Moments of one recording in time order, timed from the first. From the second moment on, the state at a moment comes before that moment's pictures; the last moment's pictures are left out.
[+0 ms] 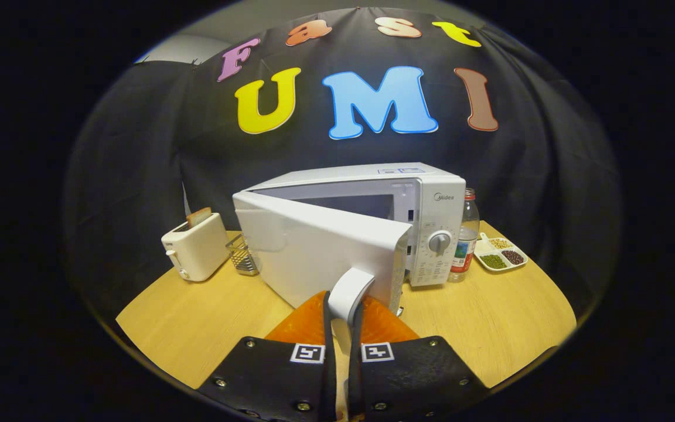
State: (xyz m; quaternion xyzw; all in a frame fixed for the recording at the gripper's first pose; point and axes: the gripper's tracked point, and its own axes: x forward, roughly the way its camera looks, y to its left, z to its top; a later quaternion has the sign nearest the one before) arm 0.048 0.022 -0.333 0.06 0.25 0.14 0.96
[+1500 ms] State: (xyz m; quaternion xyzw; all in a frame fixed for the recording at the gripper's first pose) arm -0.054 0.257 -0.316 0.04 0.09 0.03 0.99
